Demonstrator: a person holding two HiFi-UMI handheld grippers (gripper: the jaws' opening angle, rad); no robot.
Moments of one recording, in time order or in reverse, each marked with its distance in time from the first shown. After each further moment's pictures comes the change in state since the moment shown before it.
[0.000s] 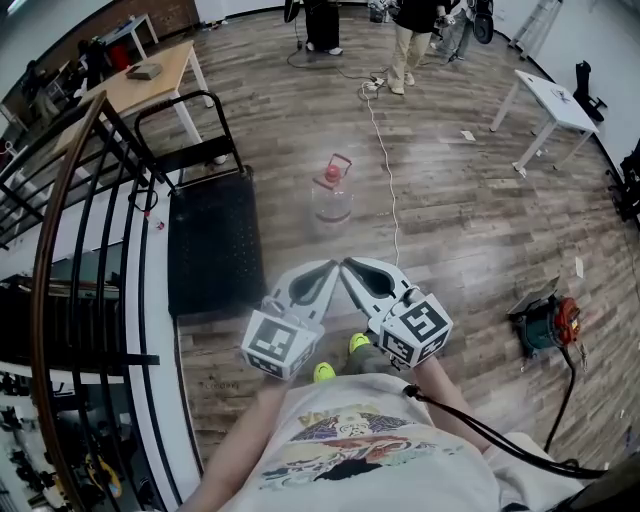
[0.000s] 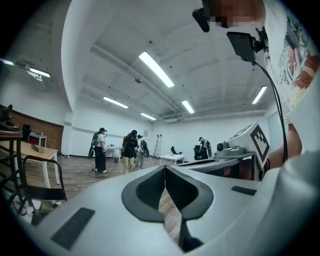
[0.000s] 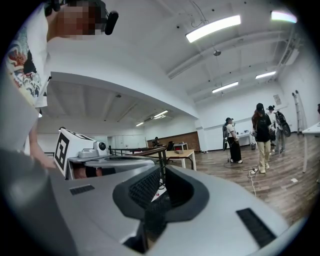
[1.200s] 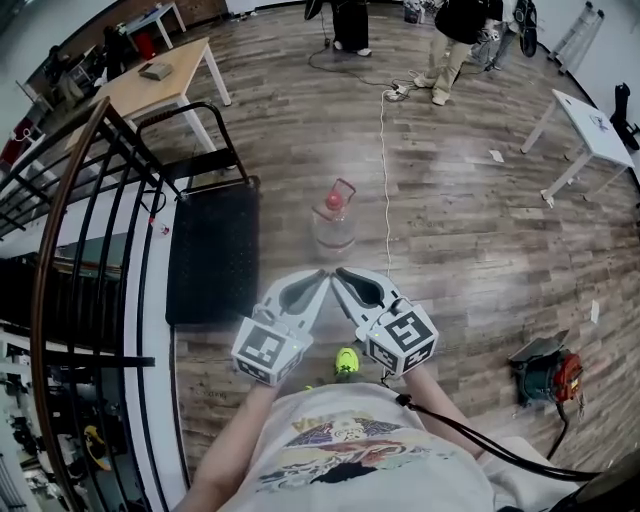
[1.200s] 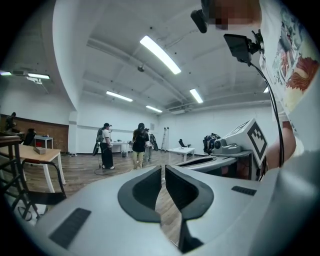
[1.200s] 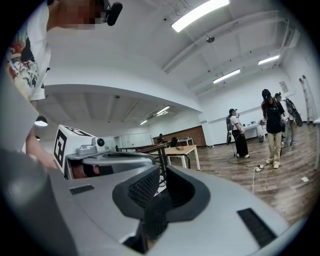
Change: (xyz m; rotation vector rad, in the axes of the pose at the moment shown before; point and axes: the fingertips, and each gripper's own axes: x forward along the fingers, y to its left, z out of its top) left arm 0.204 0.075 -0.007 0.022 0.092 0.090; right arm 0.061 -0.212 0.010 0.046 0.050 0.101
